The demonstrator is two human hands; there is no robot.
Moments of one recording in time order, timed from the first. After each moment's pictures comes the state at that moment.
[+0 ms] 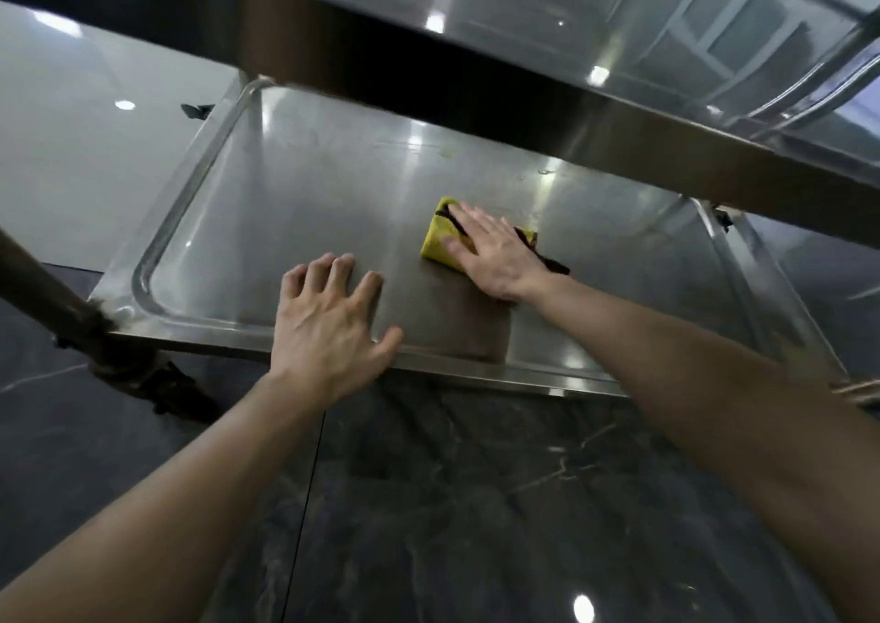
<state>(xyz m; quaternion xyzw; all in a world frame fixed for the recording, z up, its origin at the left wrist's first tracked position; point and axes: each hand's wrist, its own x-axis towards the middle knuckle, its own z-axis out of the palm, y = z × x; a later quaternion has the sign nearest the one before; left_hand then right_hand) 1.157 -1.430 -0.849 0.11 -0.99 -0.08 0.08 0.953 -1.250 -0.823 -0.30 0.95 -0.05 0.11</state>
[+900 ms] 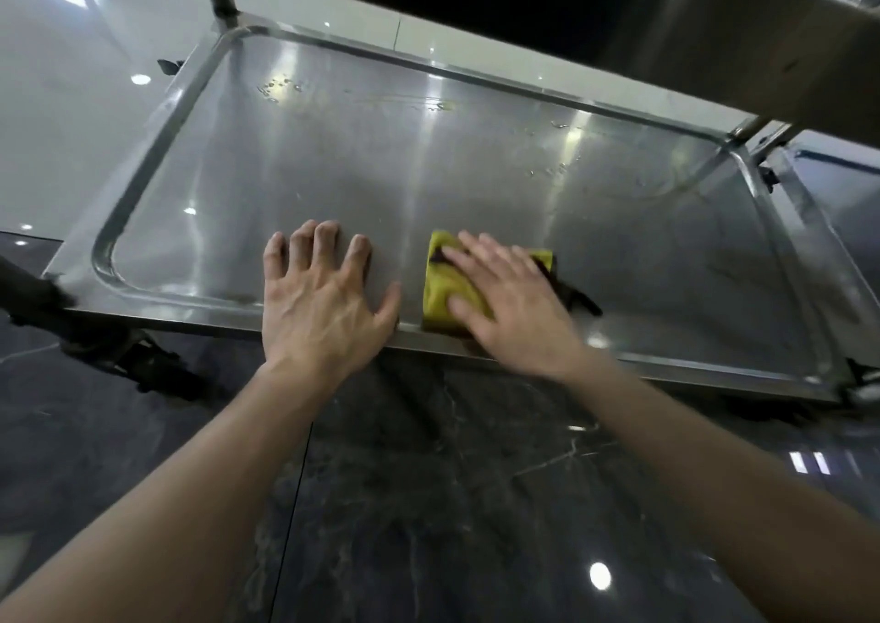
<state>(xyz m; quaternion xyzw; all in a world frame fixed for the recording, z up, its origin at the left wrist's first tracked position) 1.149 -1.411 -0.864 0.17 -0.98 -0.07 0.11 1.046 -1.197 -0.845 -0.38 0.92 -0.09 0.04</state>
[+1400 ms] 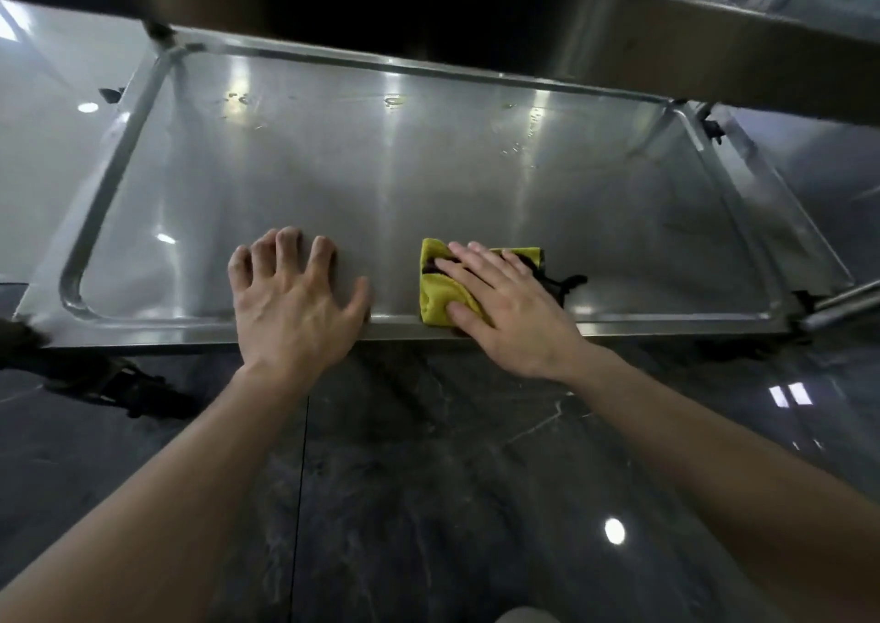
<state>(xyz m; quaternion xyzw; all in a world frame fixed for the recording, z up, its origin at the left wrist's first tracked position) 1.149 -1.413 -0.863 0.17 -0.98 -0.09 0.10 1.069 -1.154 -0.845 -0.38 0.92 -0.07 0.06</state>
